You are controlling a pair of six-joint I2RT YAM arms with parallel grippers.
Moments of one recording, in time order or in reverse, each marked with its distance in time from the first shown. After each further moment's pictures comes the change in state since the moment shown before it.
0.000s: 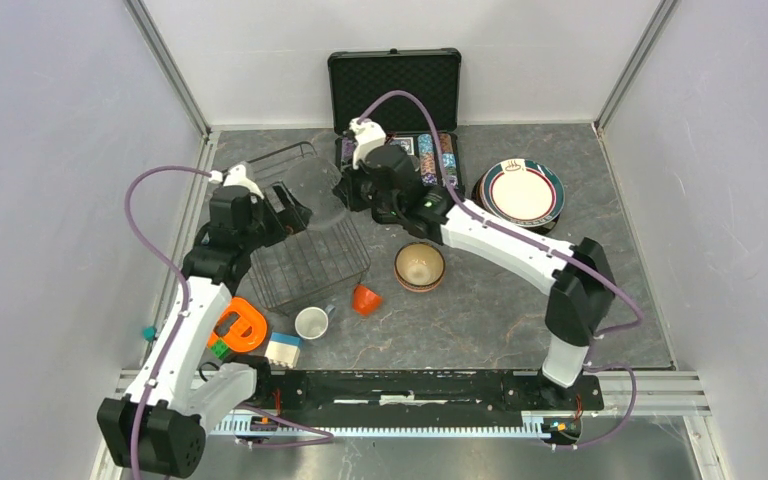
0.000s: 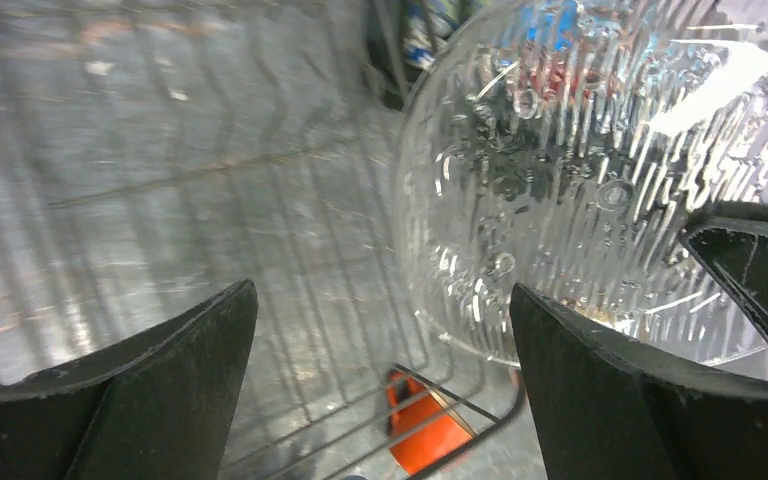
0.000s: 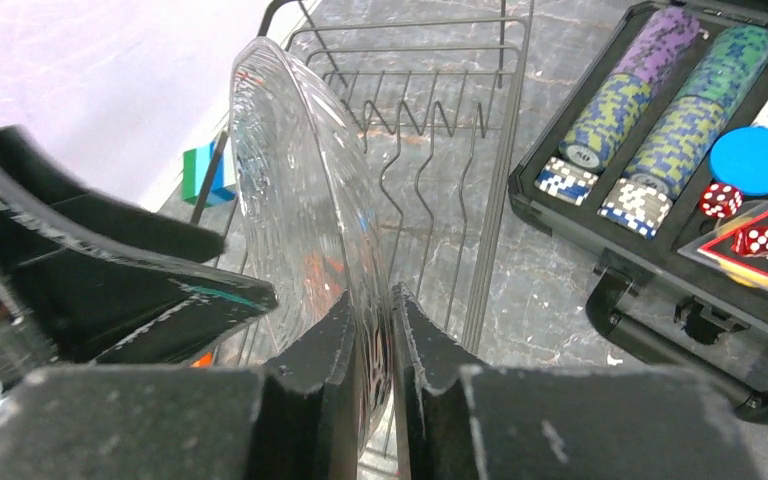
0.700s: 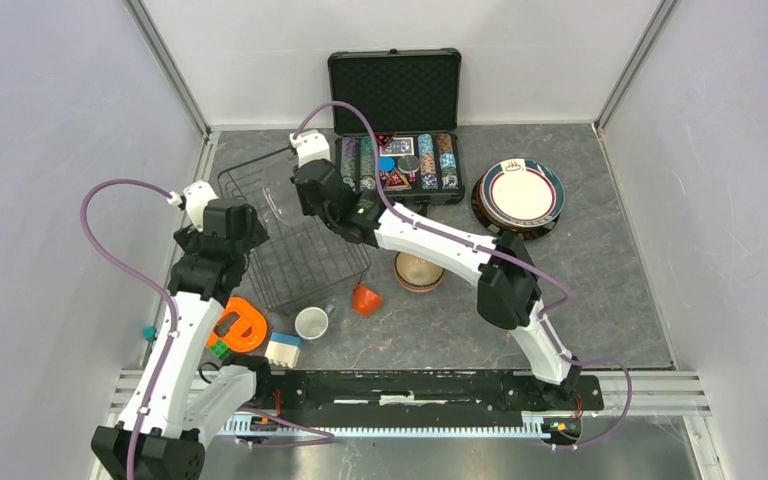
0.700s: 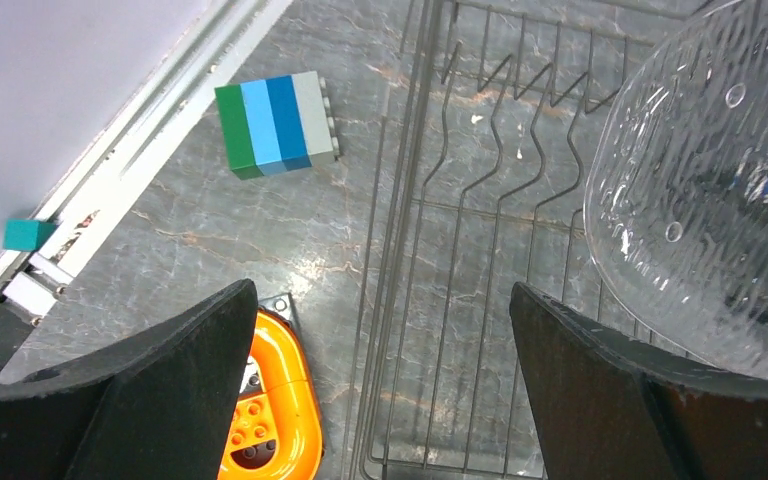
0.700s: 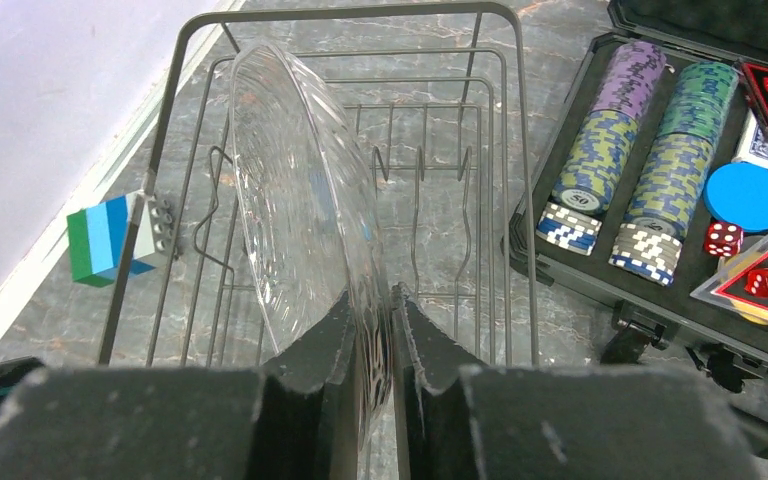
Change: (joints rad) left arm 0.000 -0.101 0.050 -0.314 -0.687 -0.001; right arm 0.156 0.414 0.499 -0.159 0.378 -0.059
